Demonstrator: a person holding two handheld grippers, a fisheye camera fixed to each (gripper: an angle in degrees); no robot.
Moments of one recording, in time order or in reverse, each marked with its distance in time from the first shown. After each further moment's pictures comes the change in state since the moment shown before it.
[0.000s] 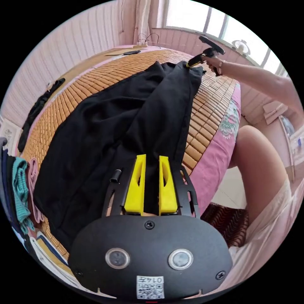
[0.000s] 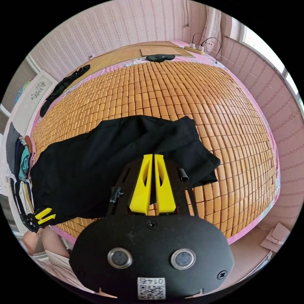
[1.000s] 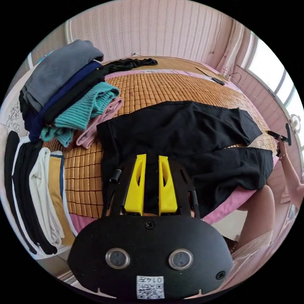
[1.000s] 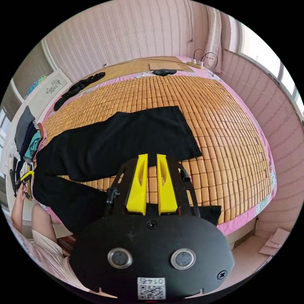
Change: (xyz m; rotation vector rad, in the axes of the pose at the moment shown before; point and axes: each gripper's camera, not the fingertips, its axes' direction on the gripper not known) left arm -0.198 0.109 -0.074 -0.034 -0.214 -0.769; right arm 0.019 0.040 -0.035 0.000 0.010 -0.085
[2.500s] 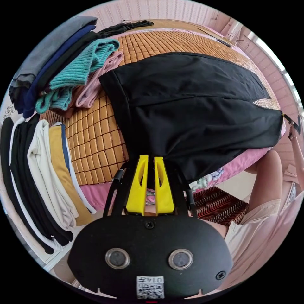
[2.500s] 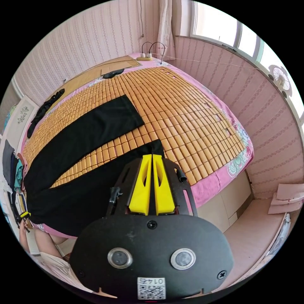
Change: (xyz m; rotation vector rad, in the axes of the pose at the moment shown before) left arm -0.051 0.028 -0.016 -0.329 0.033 0.173; right arm 0.050 0.086 0.035 0.058 0.138 0.310
